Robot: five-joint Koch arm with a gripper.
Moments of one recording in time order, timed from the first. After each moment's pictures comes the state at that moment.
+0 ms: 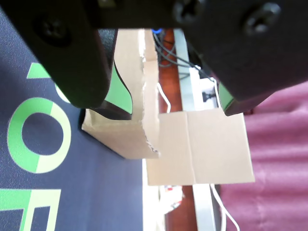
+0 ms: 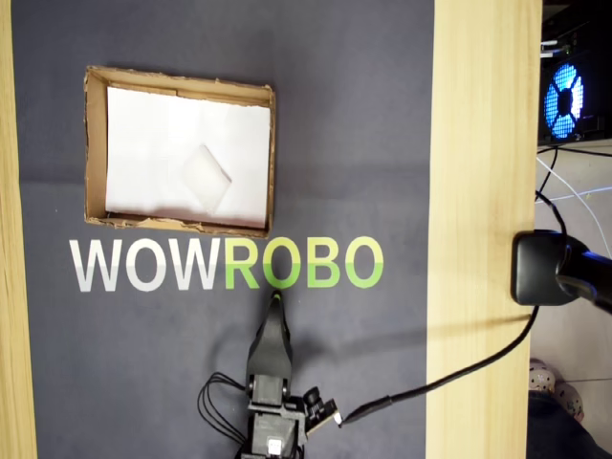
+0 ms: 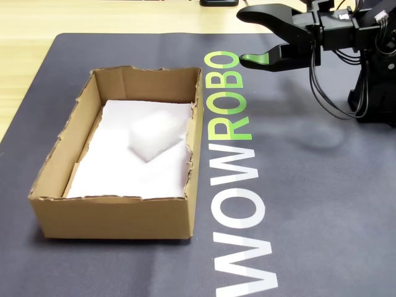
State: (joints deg) arm 8.3 130.2 176.1 -35.9 -1.0
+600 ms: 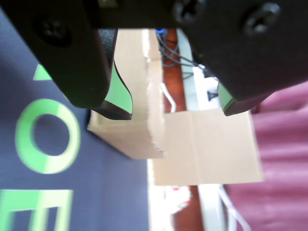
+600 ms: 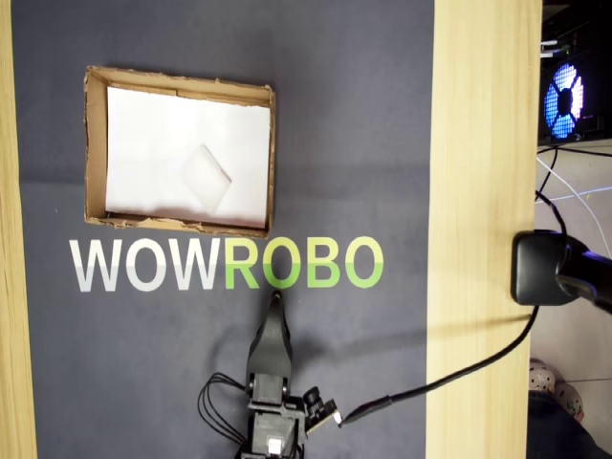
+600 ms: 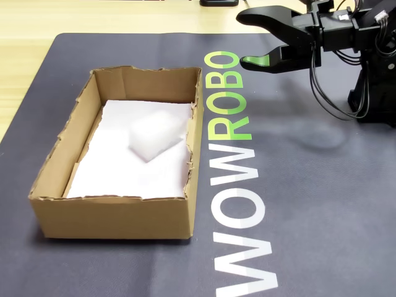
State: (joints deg) arm 8.2 130.2 176.1 -33.0 -1.0
